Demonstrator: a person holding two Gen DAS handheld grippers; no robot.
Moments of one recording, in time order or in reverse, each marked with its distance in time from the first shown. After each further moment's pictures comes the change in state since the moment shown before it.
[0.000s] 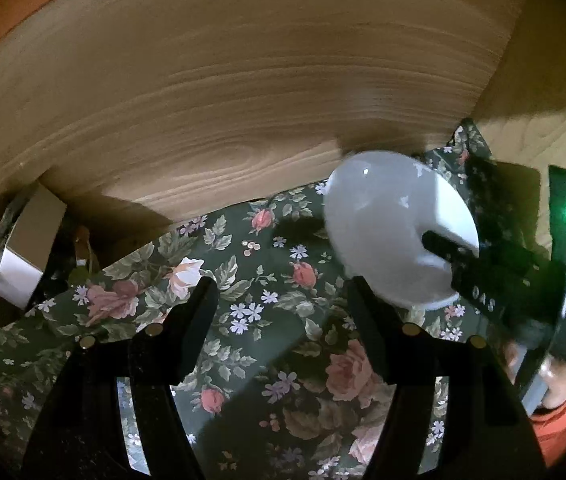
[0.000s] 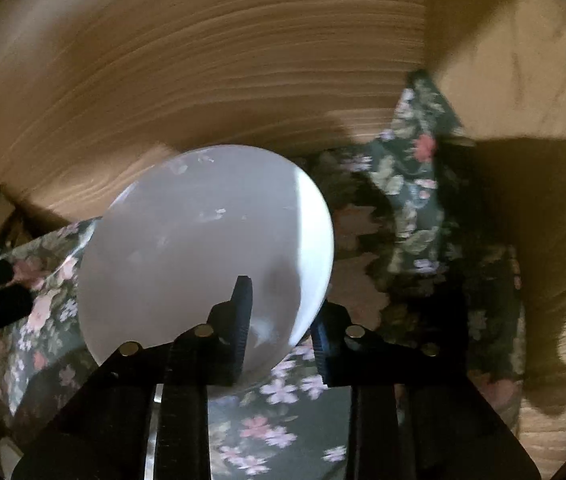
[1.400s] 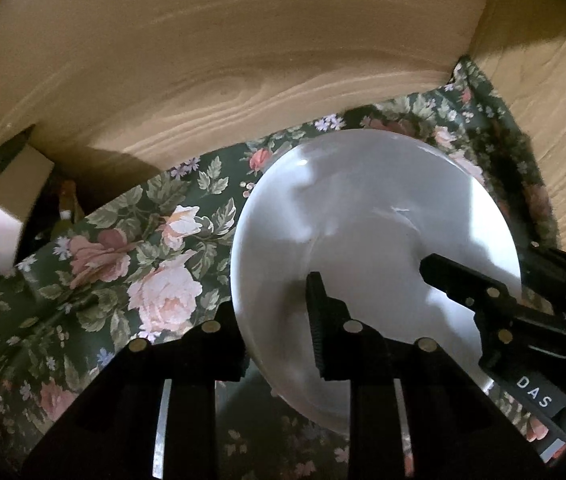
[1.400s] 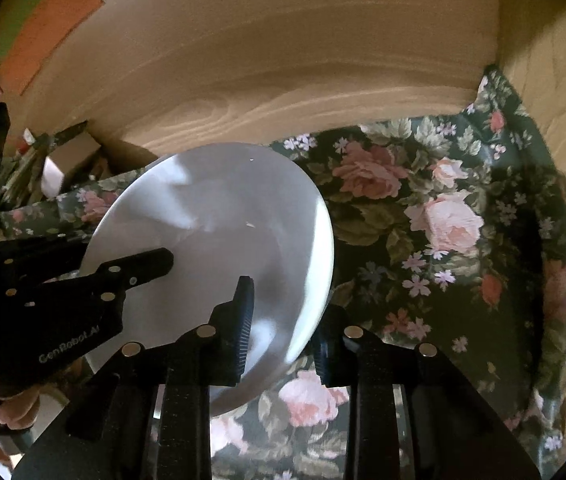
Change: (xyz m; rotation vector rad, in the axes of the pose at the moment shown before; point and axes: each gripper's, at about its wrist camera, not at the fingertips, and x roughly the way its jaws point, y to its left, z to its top) left arm 0.021 -0.013 -0.040 0.095 0.059 0.029; right arm -0.031 0.054 -0.041 -0.057 0.010 0.139
